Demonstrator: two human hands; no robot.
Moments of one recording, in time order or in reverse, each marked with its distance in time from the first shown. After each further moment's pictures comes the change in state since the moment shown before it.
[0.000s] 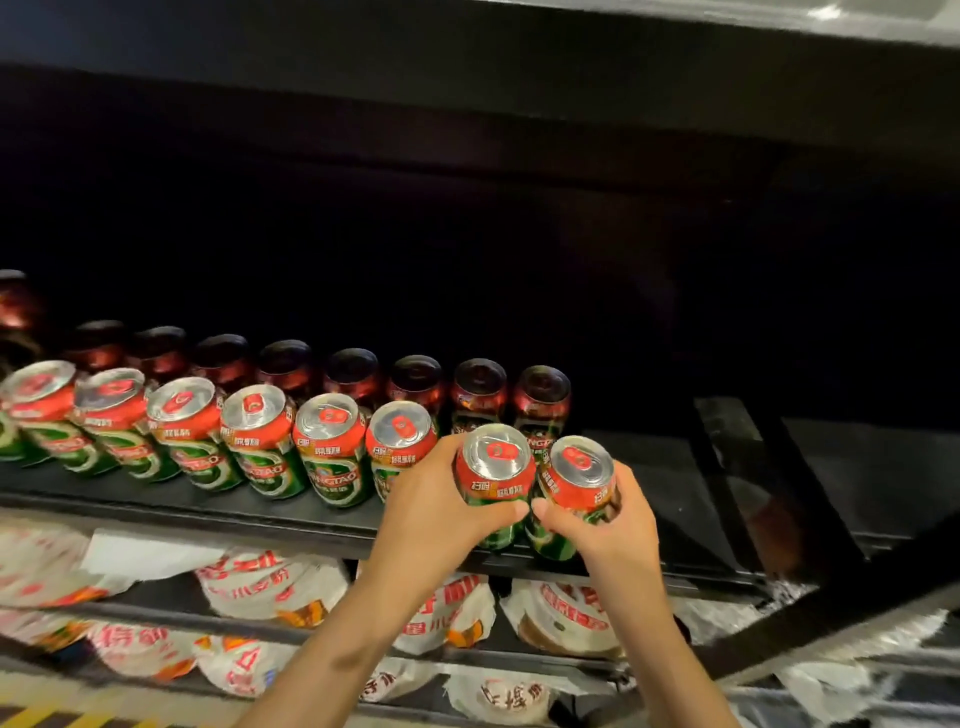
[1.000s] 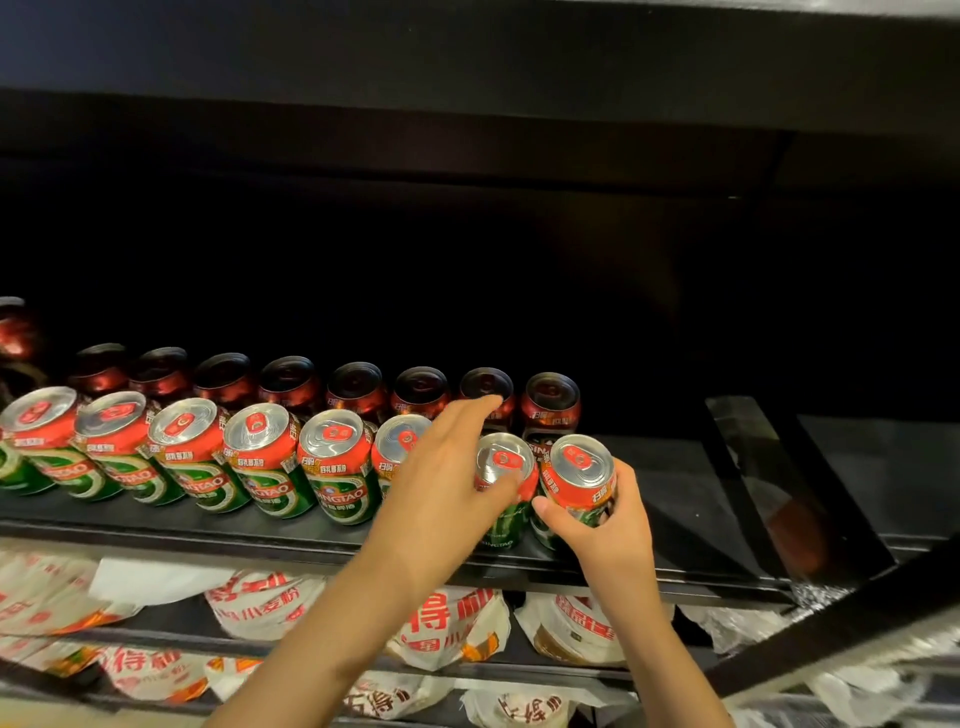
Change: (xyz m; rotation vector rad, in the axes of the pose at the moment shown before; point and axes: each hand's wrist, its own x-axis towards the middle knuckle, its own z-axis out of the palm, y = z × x) left_hand 0.017 0.018 -0.017 0.404 -0.016 0.324; right_hand 0.013 0.016 0.016 0.010 0.039 -0.033
